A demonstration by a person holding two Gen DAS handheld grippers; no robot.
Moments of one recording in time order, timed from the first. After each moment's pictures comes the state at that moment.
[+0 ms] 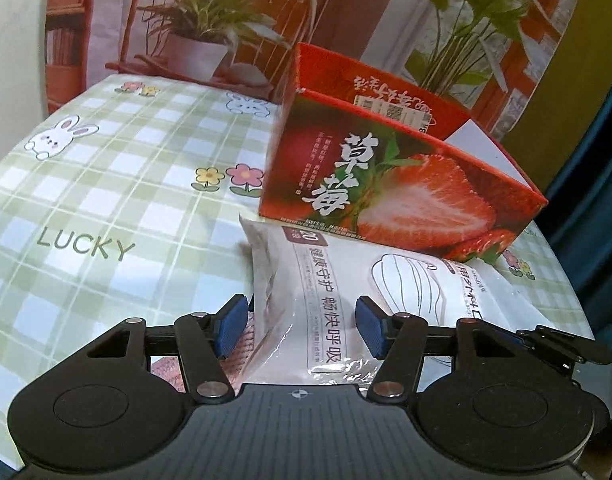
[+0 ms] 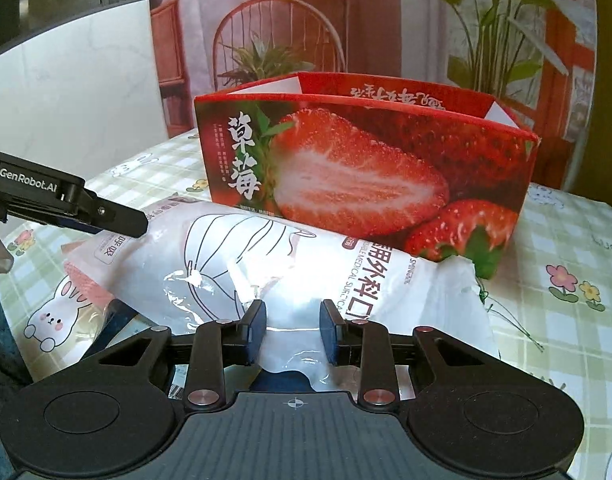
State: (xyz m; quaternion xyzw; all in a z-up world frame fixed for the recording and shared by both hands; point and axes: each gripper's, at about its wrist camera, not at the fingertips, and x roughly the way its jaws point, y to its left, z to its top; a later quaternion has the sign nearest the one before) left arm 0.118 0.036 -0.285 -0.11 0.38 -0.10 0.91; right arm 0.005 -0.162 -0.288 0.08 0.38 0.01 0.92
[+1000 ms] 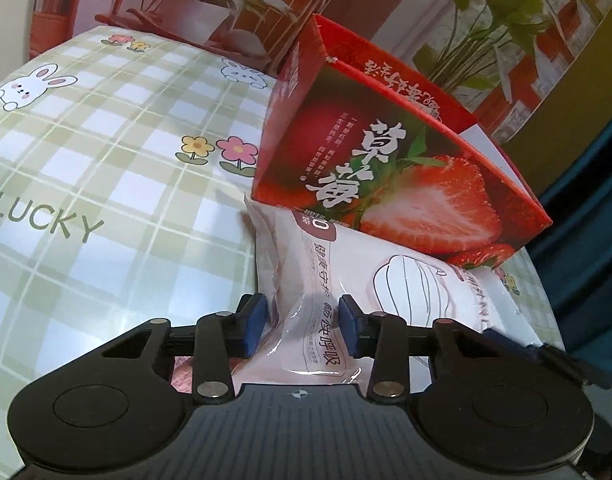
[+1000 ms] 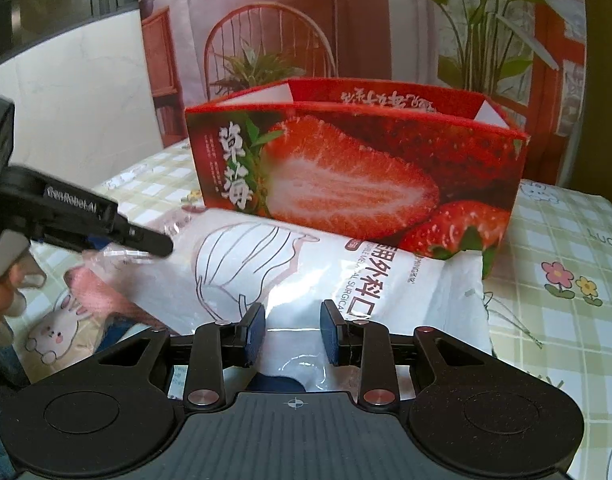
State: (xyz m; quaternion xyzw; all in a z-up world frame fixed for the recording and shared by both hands) left arm 0.155 0.047 -0.318 -0.18 0.41 -0.14 0.89; right arm 0.004 -0.170 -0.282 0.09 0.37 0.00 0.93
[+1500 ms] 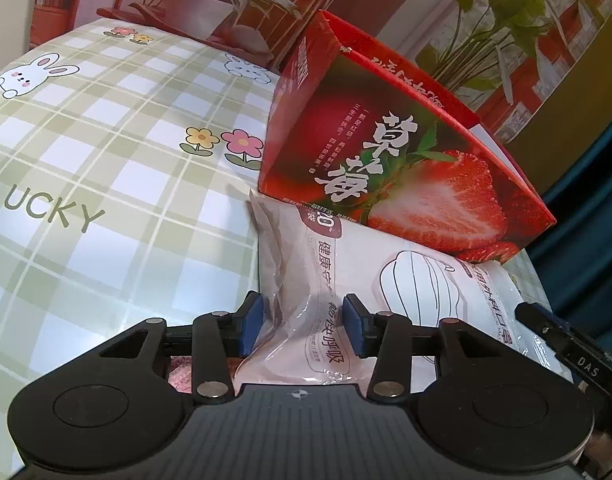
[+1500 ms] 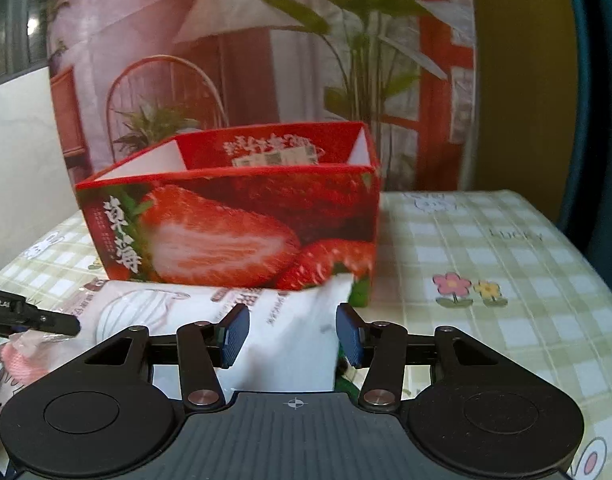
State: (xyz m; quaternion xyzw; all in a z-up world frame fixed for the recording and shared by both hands) left arm 0.154 0.049 -0.330 -0.19 0.40 -0.14 0.89; right arm -0.006 -0.223 -0.272 0.13 0.32 -0.14 0.93
